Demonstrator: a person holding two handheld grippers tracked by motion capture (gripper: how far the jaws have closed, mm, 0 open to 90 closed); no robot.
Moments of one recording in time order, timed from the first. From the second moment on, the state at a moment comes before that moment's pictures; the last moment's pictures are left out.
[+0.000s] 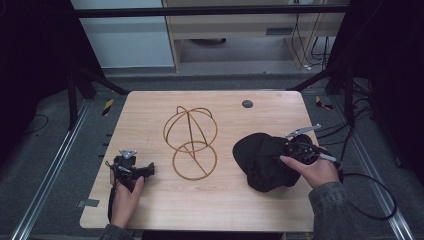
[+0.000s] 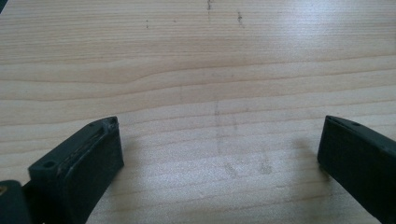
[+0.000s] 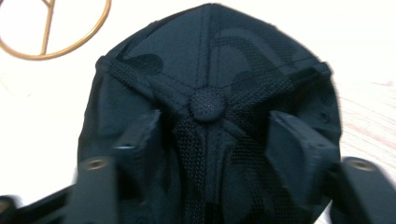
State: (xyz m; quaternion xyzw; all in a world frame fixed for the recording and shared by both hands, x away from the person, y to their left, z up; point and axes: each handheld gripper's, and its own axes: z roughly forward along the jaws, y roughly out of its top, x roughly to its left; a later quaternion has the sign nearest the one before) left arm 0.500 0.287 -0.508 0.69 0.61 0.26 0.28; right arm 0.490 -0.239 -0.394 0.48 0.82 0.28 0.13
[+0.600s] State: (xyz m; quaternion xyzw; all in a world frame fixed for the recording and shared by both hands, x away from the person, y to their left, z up) left arm 0.499 0.286 -0.508 0.69 0.61 0.26 0.28; right arm 0.503 -0.233 -0.387 0.46 0.83 0.31 0.08
